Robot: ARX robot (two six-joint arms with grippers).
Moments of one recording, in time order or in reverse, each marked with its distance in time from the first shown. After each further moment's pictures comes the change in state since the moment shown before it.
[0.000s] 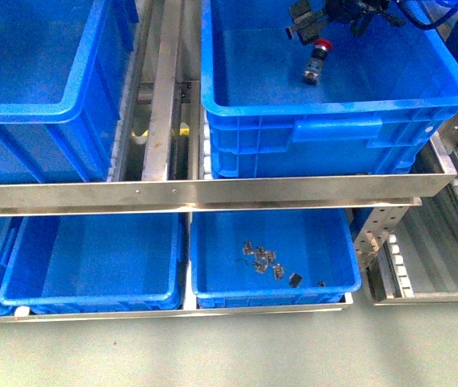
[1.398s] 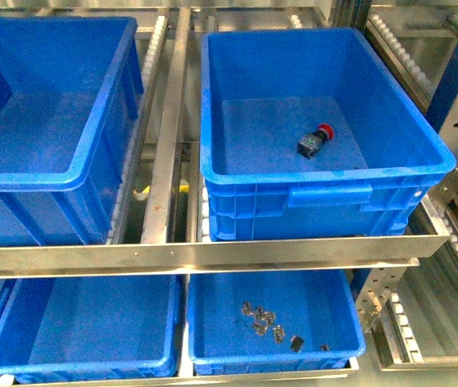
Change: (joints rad) left arm 0.000 0.000 0.000 0.000 0.000 0.000; right arm -0.205 -1.892 -2.570 1.086 -0.154 0.396
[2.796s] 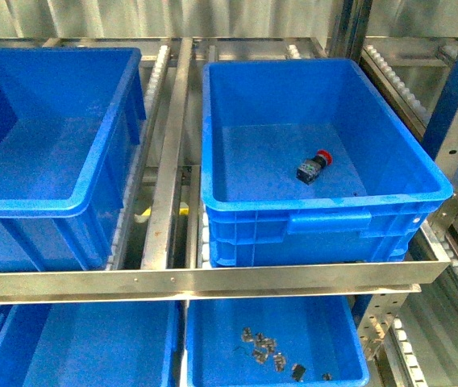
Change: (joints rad) left arm 0.000 0.000 0.000 0.000 0.000 0.000; right arm 0.003 -0.841 -0.298 -0.506 -0.002 0.004
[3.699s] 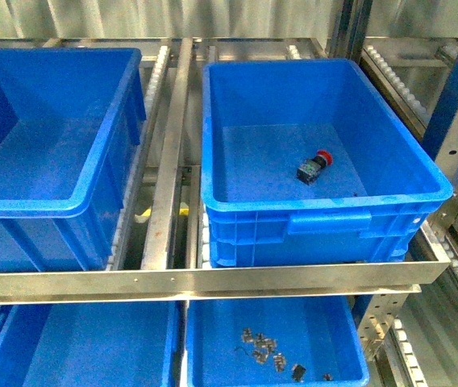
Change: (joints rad) left arm 0.000 0.000 0.000 0.000 0.000 0.003; right arm 0.000 -0.261 0.000 -0.265 0.000 0.000
